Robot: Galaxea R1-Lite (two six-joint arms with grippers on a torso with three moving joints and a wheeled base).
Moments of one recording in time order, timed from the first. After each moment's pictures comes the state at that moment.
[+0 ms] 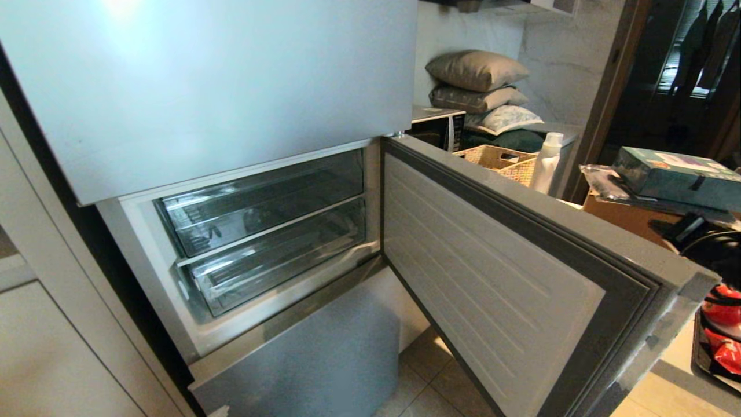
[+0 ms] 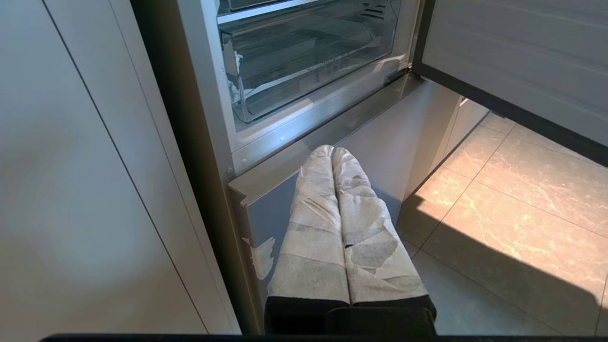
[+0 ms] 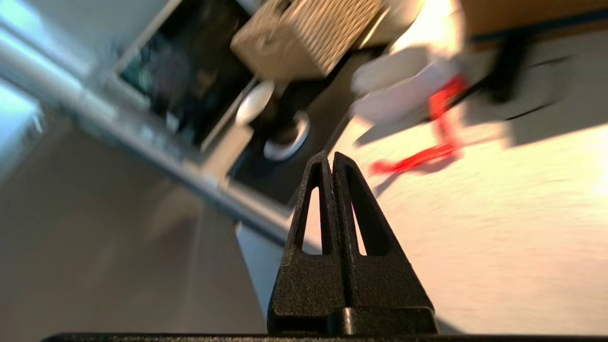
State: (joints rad) left arm 0.00 0.00 0.00 -0.01 0.00 0.00; right arm -0.29 1.77 -0.65 -1.02 0.28 0.59
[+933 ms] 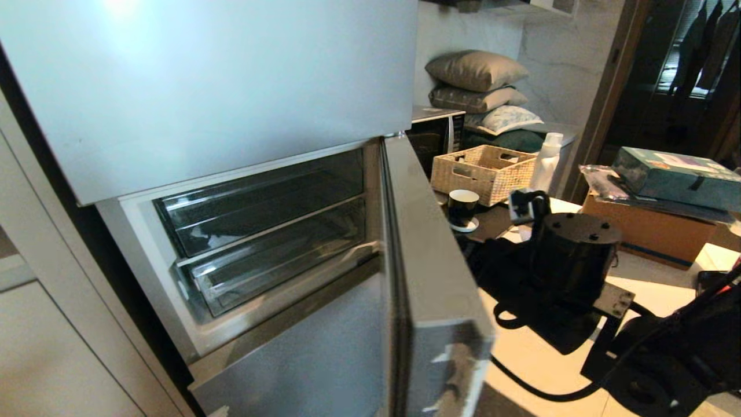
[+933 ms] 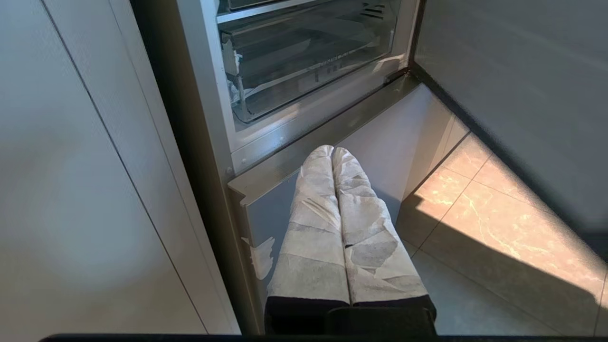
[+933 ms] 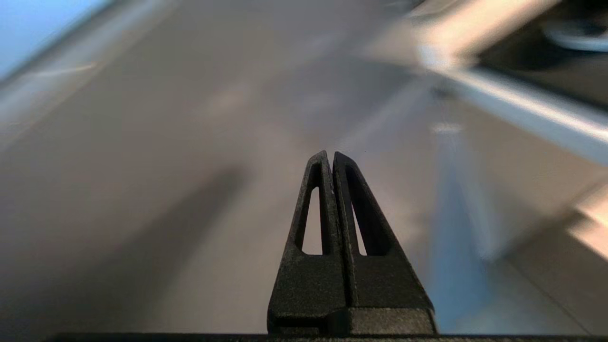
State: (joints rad) left arm 0.00 0.00 0.00 -0.01 0.00 0.00; right arm 0.68 1.87 -0.75 -1.11 -0.22 0.49
